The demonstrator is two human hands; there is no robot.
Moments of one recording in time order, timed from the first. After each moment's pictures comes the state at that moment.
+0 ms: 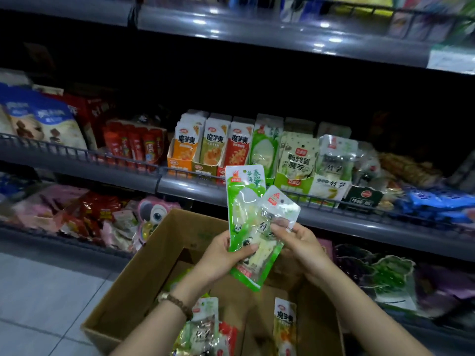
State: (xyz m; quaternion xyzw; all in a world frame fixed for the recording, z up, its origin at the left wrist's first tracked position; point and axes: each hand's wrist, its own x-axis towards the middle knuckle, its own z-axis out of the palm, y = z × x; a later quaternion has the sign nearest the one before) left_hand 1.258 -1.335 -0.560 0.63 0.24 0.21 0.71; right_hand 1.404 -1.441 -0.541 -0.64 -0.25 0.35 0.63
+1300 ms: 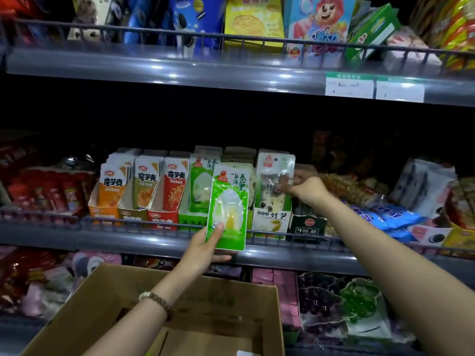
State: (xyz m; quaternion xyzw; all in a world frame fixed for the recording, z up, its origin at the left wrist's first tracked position) left_hand 1.401 -1.322 -0.517 0.66 0.26 0.22 0.67; right_hand 1.632 -1.436 -0.432 -0.76 -0.35 0.11 0.54
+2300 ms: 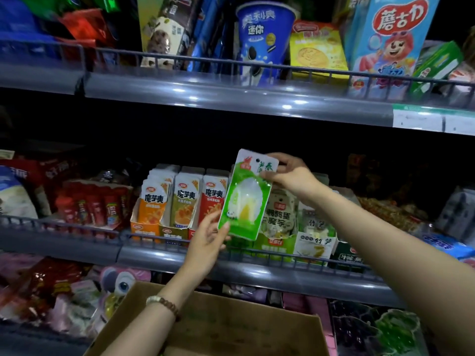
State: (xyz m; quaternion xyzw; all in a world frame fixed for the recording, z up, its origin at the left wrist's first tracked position) left_hand 1.358 -1.248 -0.490 0.69 0.20 0.34 0.60; right_hand 1.540 -1.331 -0.365 -0.68 -0.44 0.15 0.57
